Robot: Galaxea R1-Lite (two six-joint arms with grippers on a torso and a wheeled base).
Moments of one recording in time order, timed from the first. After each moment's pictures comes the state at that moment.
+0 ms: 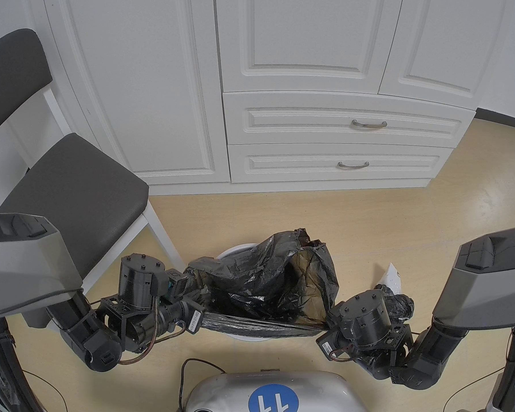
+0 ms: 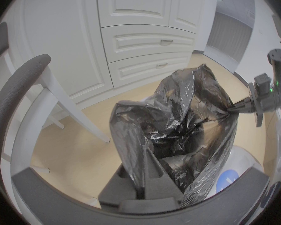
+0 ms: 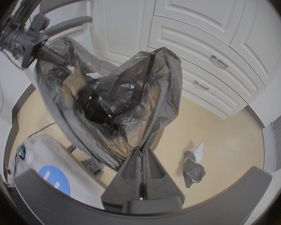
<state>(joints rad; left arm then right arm) -0.52 2.05 -0.47 -1.05 0.13 0.13 0.77 2.16 -0.49 -1.06 -0.46 -0.10</state>
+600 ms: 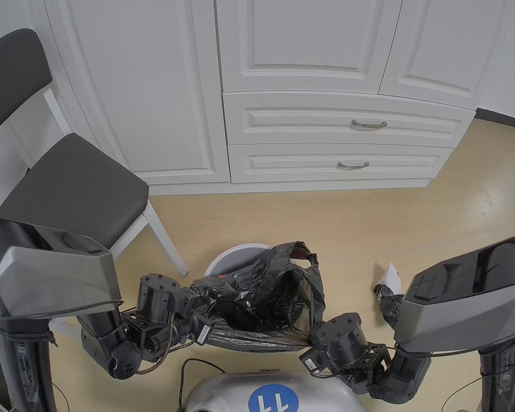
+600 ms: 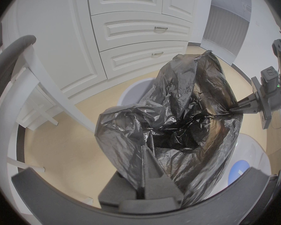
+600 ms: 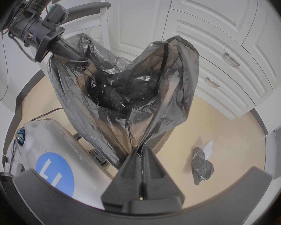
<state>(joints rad) -0.52 2.25 -0.47 -1.20 0.12 0.16 0.83 2.33 -0.52 -1.17 -0.46 -0.08</state>
